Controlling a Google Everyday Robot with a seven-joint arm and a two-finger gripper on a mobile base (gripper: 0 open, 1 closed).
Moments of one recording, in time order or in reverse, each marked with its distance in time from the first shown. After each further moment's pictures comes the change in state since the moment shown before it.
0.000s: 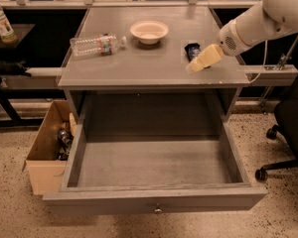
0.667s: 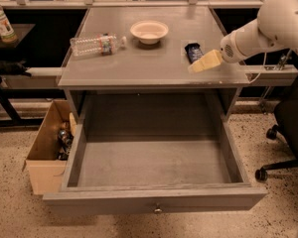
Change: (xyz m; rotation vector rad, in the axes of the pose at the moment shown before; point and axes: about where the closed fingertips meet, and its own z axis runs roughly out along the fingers) arm 0.025 -0.042 0.036 0.099 -0.026 0.175
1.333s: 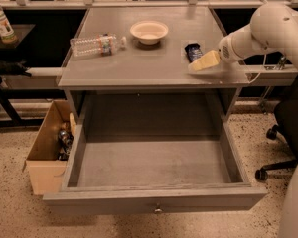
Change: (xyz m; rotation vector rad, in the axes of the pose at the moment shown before) arm 0.003 -0.032 0.023 0.071 -0.014 0.039
